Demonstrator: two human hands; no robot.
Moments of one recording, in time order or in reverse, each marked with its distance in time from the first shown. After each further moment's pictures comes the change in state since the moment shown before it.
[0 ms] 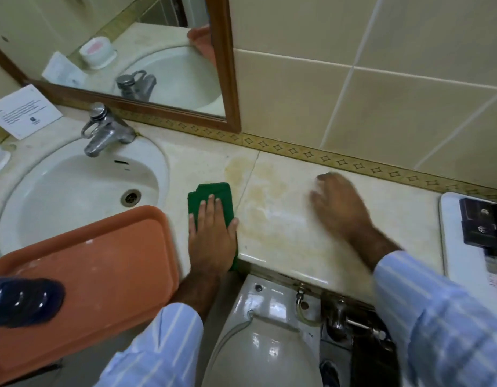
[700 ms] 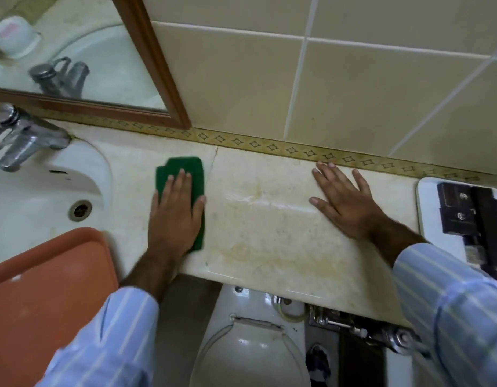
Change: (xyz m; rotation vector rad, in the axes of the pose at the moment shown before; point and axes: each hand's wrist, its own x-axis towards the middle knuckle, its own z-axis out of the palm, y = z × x) left_hand 0.077 0.015 0.003 0.035 -0.041 0.163; right_hand 0.003 0.106 -0.013 -0.308 -0.204 -0.114
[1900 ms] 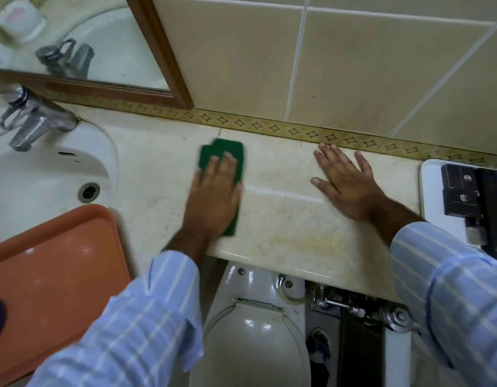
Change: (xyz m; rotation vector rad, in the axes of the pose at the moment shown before) left_hand -0.011 0.058 0.010 0.002 -0.059 0.180; right_hand -0.001 0.001 0.002 0.029 -0.002 -0.001
